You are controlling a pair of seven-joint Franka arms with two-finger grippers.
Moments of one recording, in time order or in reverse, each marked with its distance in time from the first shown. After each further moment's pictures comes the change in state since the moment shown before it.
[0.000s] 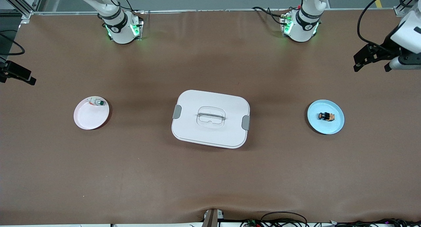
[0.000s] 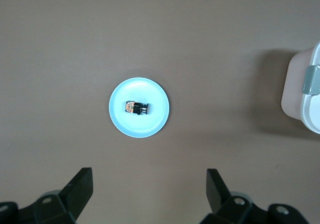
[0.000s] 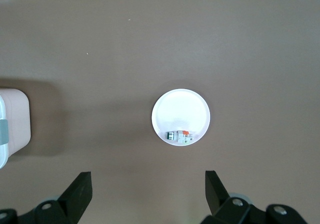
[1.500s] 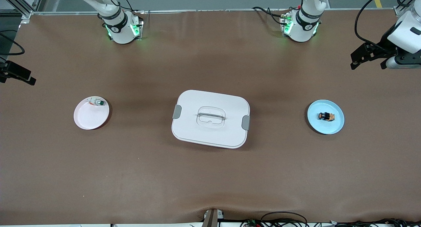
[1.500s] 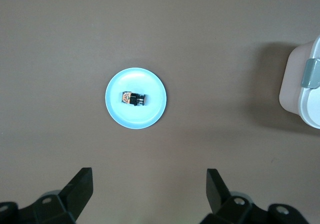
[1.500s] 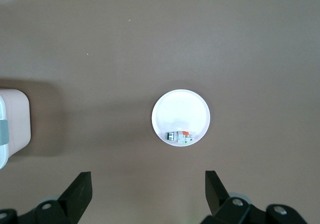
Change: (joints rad) left arm -0.001 -0.037 -0.002 -0.036 -0.012 -0.021 -0.021; right arm 0.000 0.000 0.000 0.000 0.000 0.002 -0.001
